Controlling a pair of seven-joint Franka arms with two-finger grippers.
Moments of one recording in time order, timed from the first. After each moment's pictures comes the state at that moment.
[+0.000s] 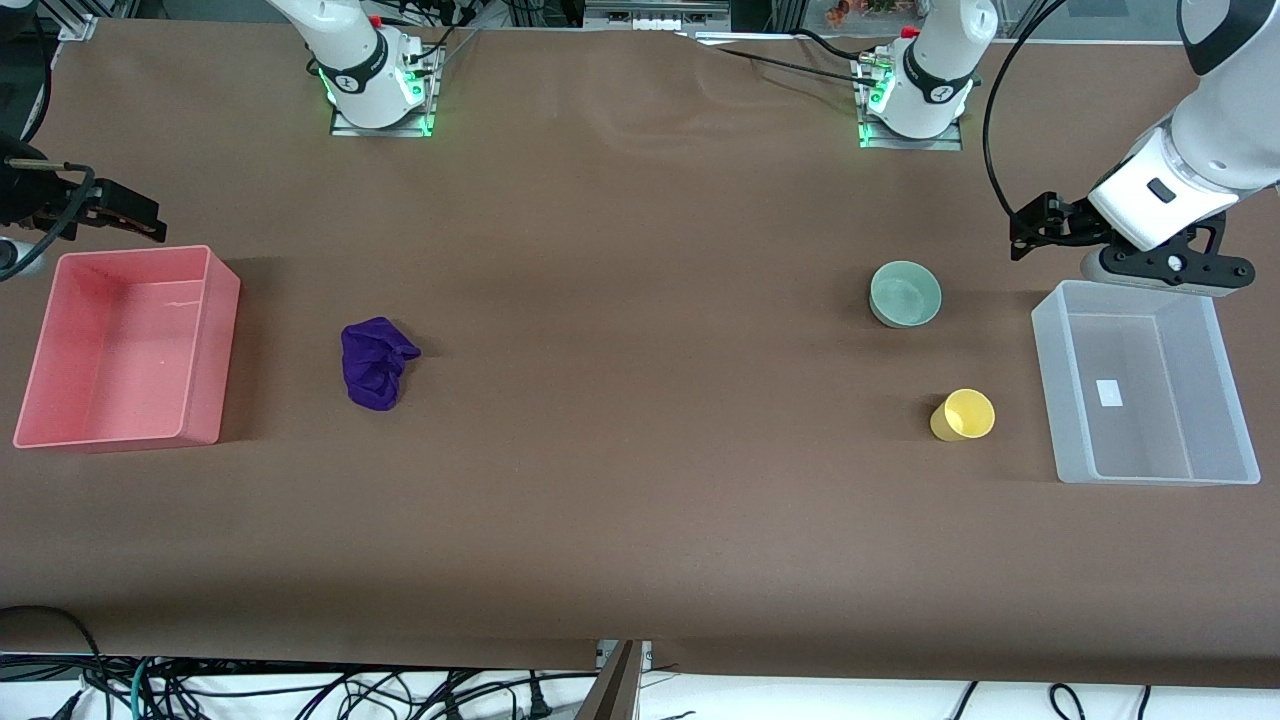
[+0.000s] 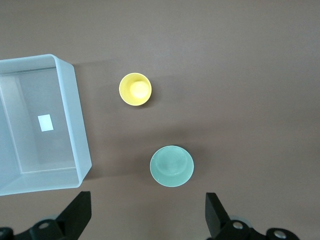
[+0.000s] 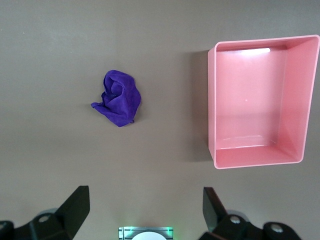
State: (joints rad) left arm -0.03 -0.01 -0.08 -1.69 0.01 1.62 0.01; right arm -0.01 0.07 -0.01 -1.51 -0.03 1.45 -0.02
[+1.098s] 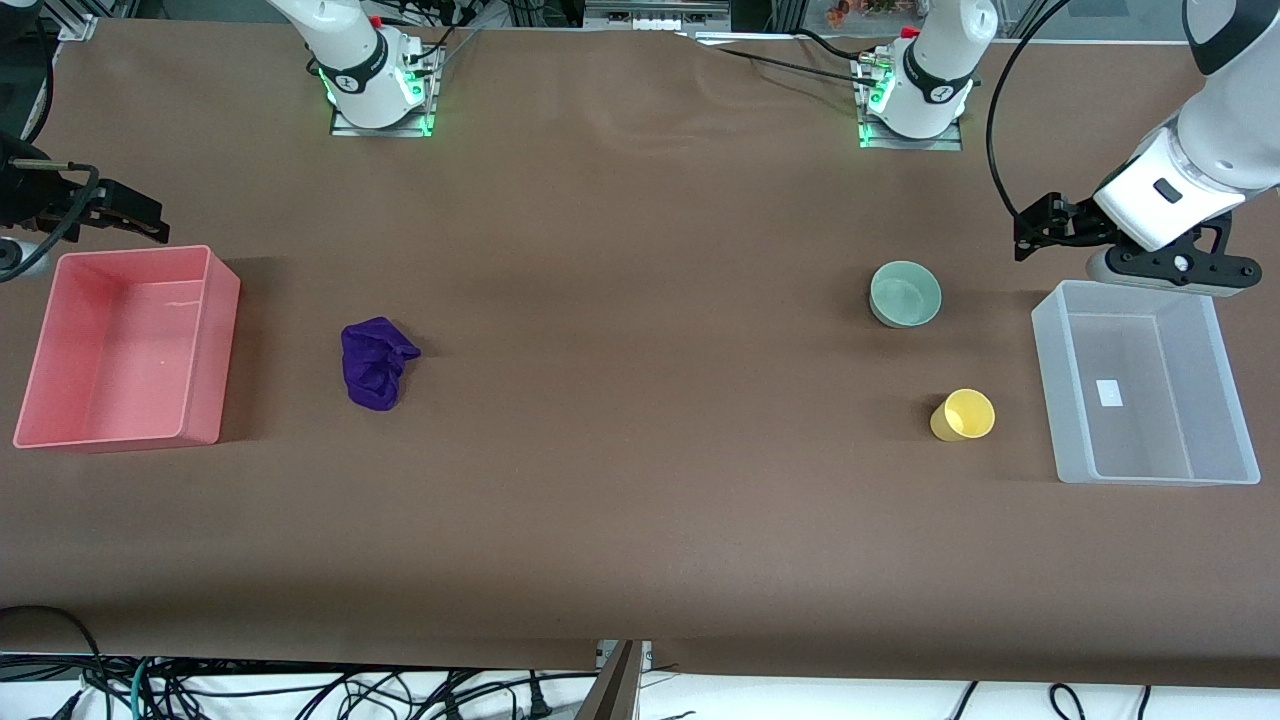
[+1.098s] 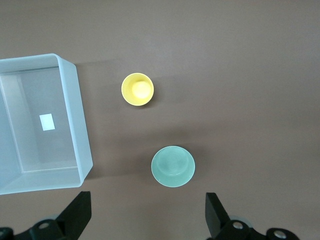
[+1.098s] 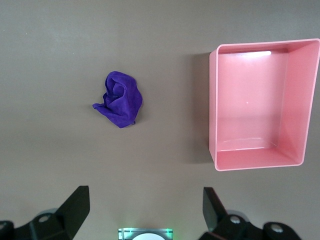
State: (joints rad) left arm -0.03 -0.01 -0.07 -1.69 0.01 1.62 0.01; right arm -0.01 0.07 -0.01 -1.51 -0.03 1.46 -0.03
